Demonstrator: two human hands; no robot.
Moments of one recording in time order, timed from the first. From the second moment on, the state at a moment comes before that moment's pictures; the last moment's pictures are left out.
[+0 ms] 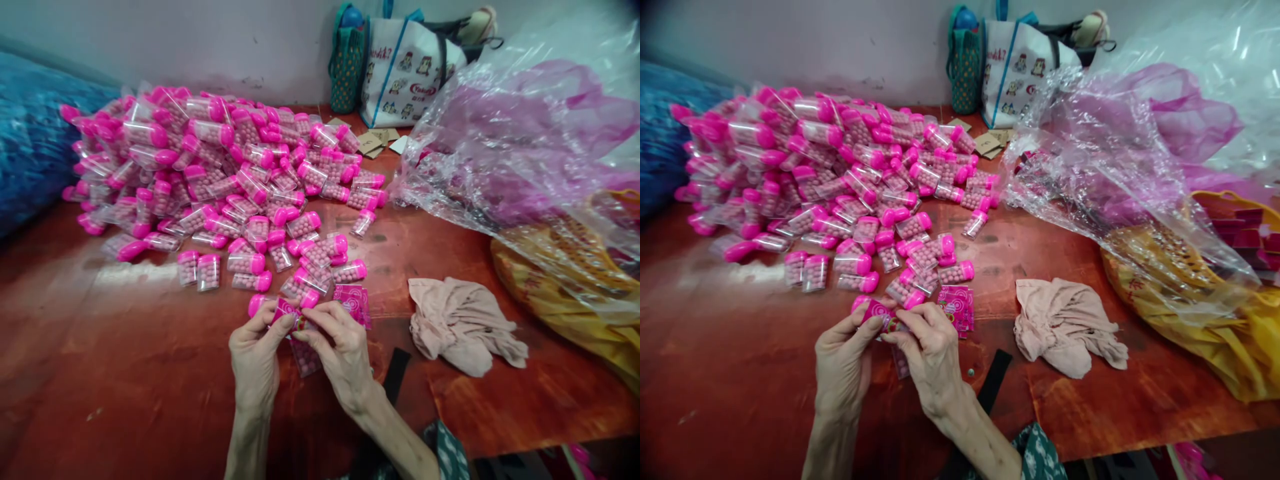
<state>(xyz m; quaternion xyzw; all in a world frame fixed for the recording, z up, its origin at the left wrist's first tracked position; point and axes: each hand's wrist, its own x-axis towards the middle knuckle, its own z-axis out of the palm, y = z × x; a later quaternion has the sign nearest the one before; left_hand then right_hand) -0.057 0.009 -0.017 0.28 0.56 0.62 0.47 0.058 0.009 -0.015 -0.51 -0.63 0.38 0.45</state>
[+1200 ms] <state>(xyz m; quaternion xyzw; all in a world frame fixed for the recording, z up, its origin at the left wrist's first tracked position) -0.058 0.009 -0.015 0.27 0.54 0.67 0.44 0.065 -0.001 -0.012 -0.54 -0.60 0.28 0.52</state>
